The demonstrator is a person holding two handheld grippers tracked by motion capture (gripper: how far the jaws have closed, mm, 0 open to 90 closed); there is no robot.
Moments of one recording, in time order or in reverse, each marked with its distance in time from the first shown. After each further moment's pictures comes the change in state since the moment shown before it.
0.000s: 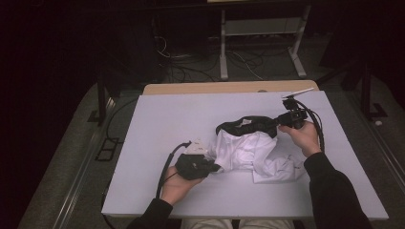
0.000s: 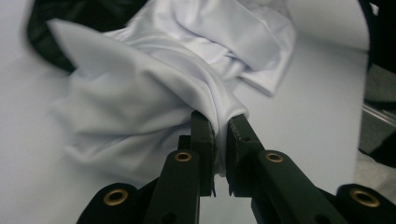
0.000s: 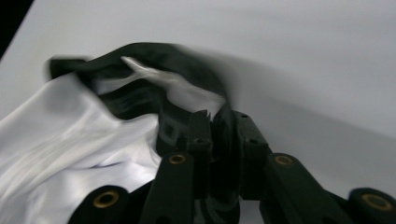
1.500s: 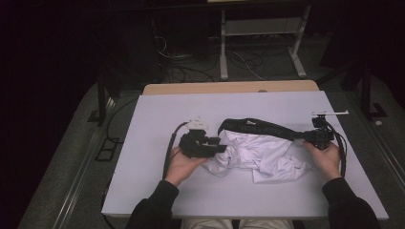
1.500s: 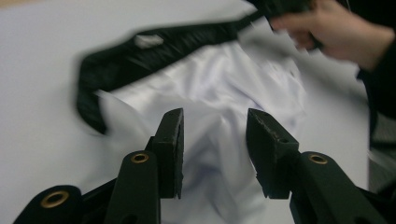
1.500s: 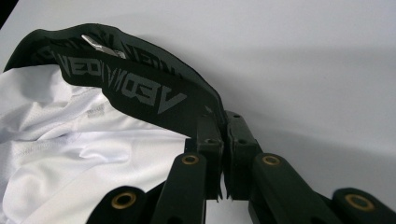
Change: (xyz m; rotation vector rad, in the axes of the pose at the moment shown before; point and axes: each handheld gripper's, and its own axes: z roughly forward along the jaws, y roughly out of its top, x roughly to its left) left arm 0.058 0.042 -0.013 -0.140 0.040 -0.141; right arm -0.049 -0.074 -0.031 -0.179 -0.084 0.109
